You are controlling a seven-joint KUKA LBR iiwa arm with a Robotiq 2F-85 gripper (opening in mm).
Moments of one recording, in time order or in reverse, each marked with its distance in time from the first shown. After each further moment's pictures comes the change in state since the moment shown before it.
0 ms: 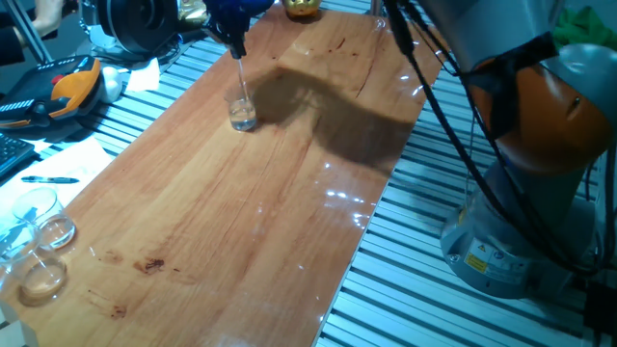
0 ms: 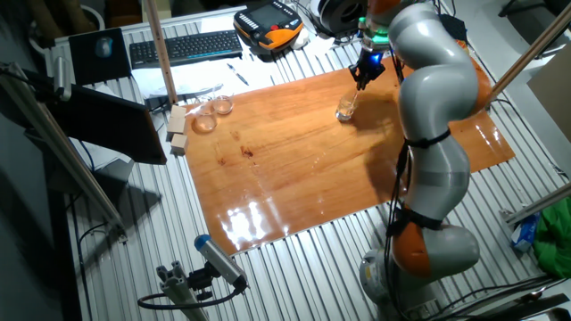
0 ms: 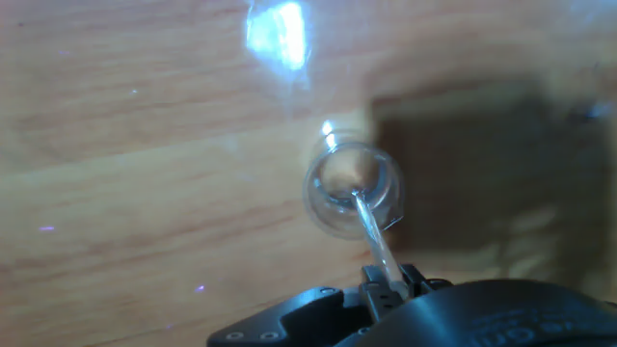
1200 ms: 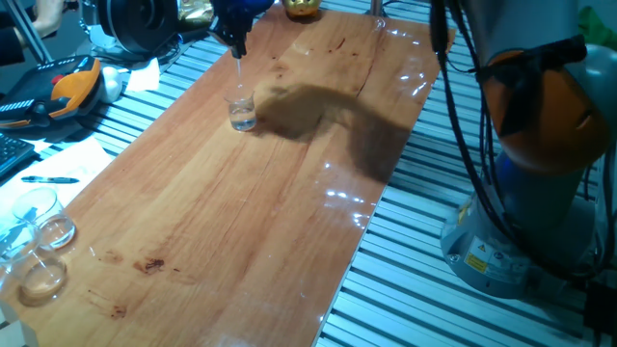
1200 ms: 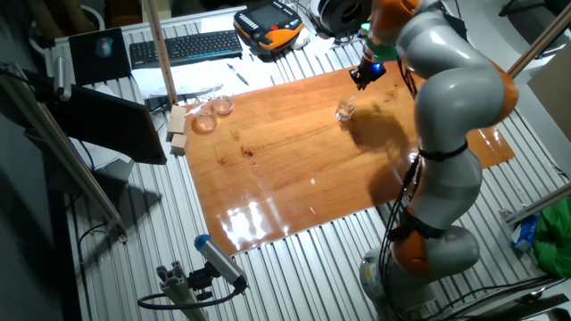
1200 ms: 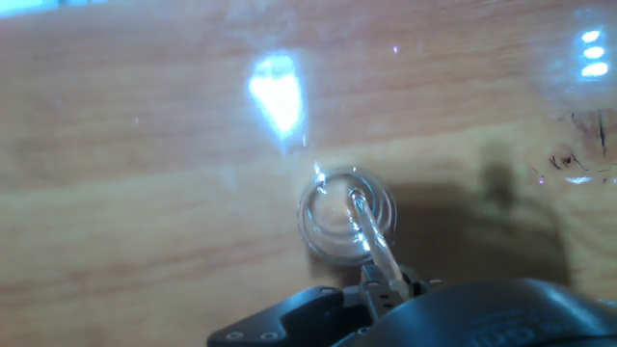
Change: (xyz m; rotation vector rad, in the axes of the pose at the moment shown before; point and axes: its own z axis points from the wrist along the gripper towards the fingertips) arm 0.002 -0.002 -0.002 0.112 -0.179 -0.122
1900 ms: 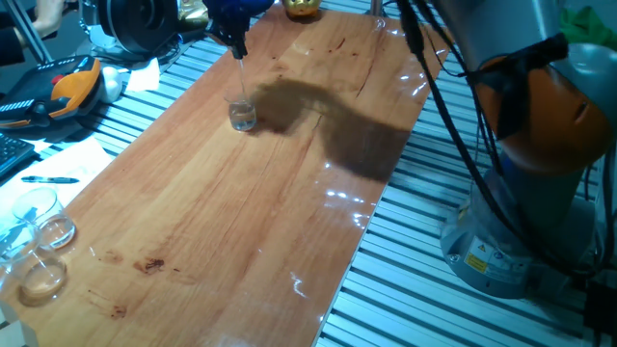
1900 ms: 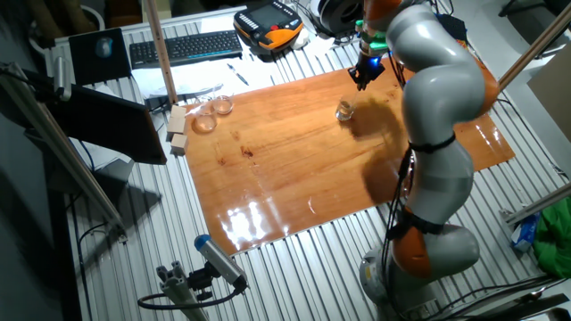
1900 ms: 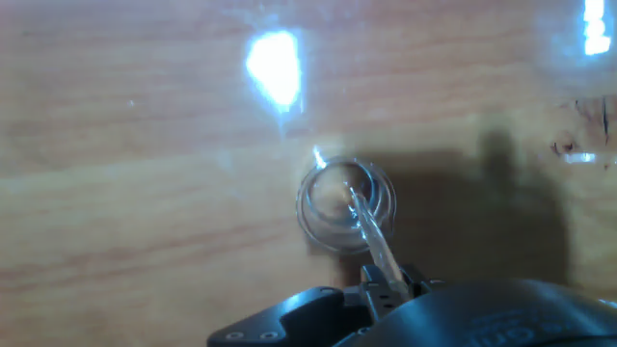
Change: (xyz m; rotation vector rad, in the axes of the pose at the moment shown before) arm 0.000 0.000 0.000 0.015 0.035 -0.029
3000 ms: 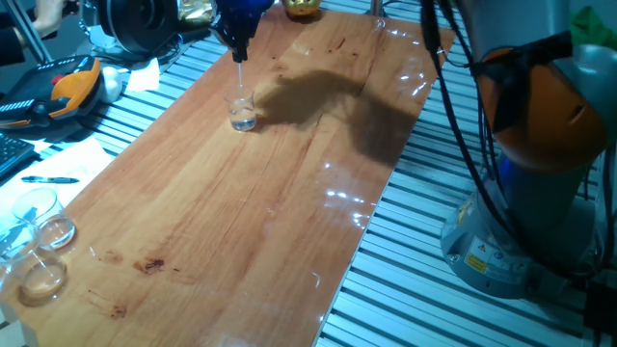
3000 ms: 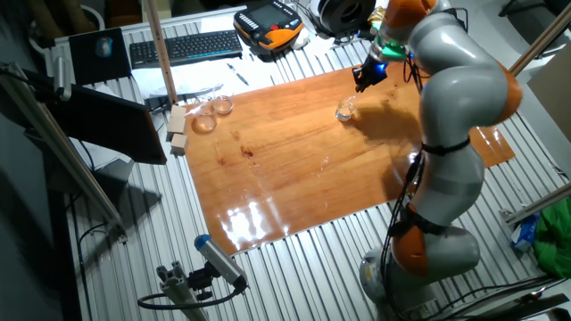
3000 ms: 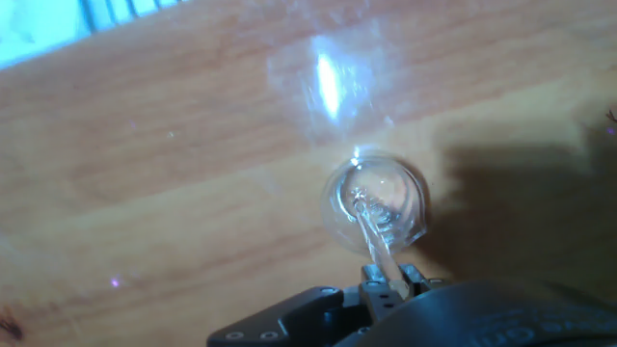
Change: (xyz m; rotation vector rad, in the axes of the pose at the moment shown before) arm 0.002 0.002 0.007 -0.162 0.020 0.146
